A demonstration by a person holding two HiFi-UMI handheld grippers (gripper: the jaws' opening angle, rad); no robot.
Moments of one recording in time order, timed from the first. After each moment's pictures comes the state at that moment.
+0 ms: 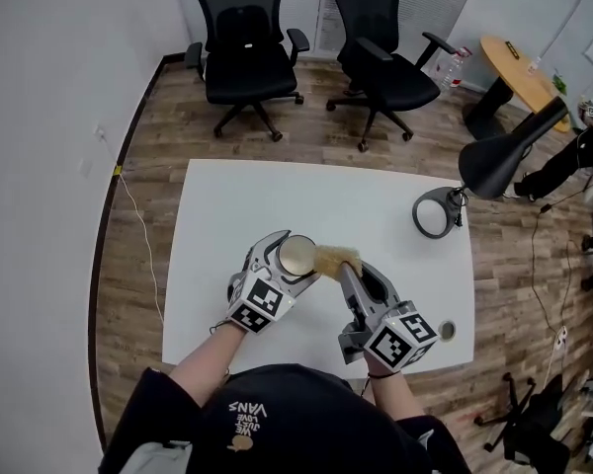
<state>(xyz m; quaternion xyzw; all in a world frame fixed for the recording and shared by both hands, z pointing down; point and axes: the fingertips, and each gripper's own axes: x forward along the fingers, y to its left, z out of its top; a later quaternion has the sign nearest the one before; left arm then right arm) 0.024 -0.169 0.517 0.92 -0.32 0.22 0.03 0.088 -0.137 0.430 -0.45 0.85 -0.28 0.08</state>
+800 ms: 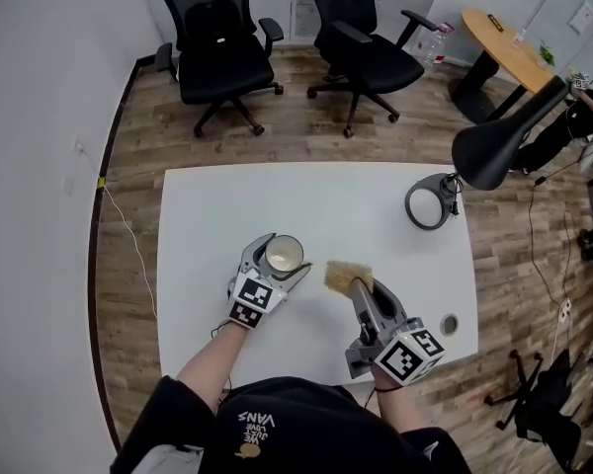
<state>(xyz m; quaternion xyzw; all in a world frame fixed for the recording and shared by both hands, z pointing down) 0.027 -0.209 0.589 0.92 -0.34 0.20 0.10 0.137 -0.133 0.467 -0.51 0.79 -0.33 0.10</state>
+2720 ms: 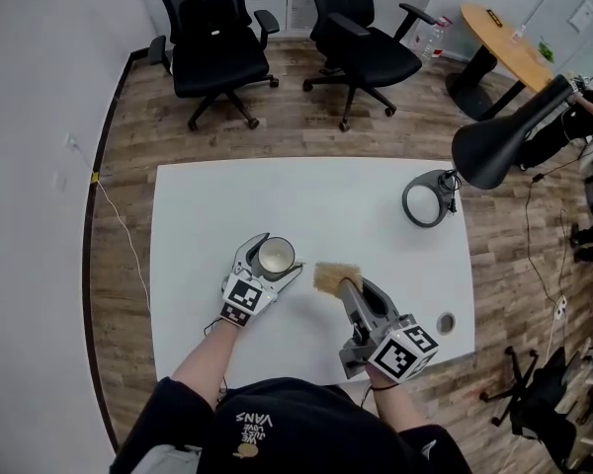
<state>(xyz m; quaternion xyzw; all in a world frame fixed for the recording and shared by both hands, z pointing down) 0.026 -0.209 0.615 0.93 -0.31 0.17 0.08 0.128 -0.139 0.481 -0.48 0.80 -0.35 0.08</state>
